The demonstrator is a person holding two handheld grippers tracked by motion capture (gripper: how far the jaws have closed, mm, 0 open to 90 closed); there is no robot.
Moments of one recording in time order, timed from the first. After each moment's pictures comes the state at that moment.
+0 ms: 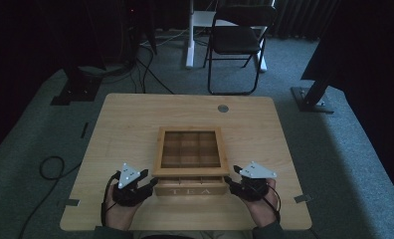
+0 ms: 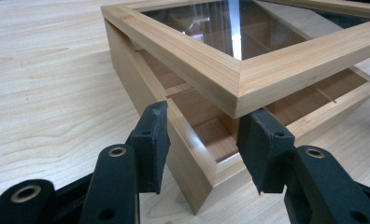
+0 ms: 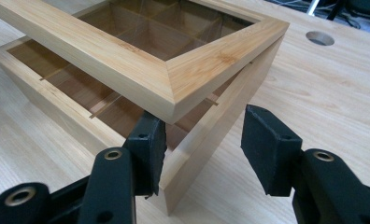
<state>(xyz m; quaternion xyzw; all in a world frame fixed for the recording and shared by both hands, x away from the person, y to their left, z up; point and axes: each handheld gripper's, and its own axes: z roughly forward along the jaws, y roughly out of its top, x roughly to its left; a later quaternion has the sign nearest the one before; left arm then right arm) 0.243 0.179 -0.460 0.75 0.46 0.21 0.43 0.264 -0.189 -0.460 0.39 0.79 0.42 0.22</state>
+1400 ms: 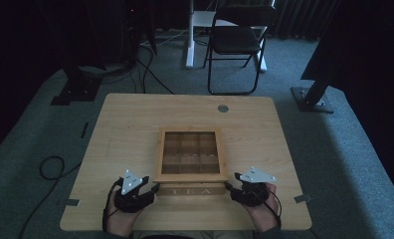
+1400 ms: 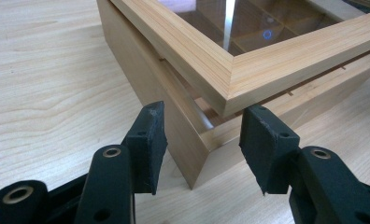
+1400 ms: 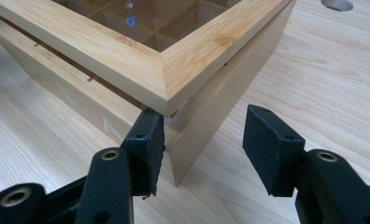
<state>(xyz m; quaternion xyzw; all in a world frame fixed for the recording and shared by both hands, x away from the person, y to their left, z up) 0.234 0.177 -0.479 0.76 0.46 0.20 0.41 0.258 -0.194 -0.479 0.40 0.80 0.41 0.20</state>
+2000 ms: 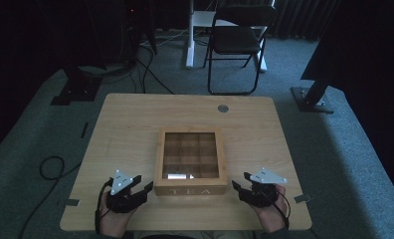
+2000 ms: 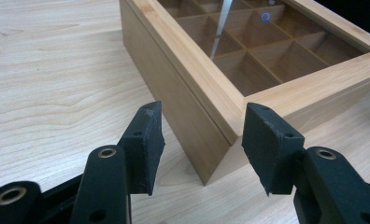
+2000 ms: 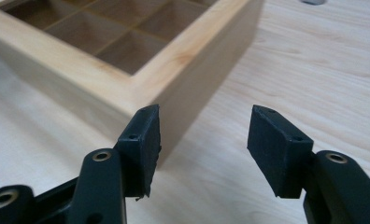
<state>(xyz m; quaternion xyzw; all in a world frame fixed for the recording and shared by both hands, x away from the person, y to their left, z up) 0.231 0.196 -0.474 0.74 0.48 0.20 0.43 0.253 -0.217 -0.477 0.42 0.78 0.41 0.21</state>
